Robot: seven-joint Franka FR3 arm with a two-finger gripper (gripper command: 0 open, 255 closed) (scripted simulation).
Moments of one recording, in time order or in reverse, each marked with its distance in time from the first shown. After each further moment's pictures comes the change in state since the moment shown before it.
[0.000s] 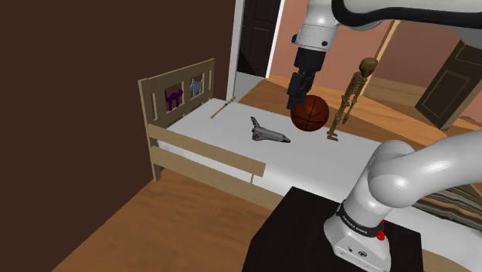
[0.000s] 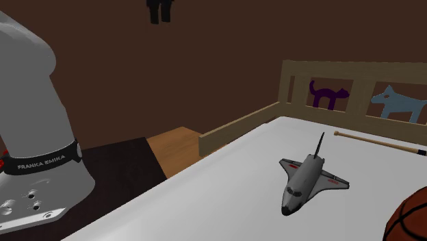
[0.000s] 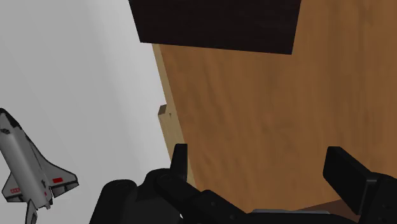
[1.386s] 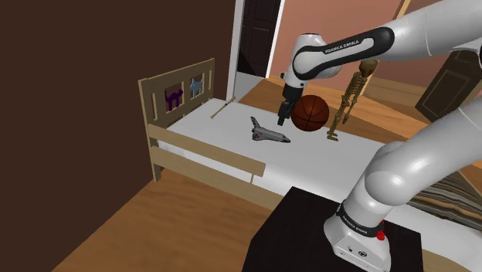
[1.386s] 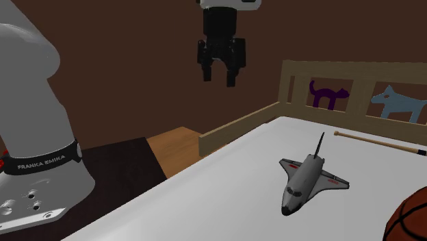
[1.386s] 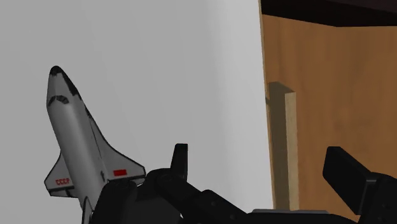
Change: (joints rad) arm -0.105 0.352 -0.272 -0.137 -0.167 0.521 -0.388
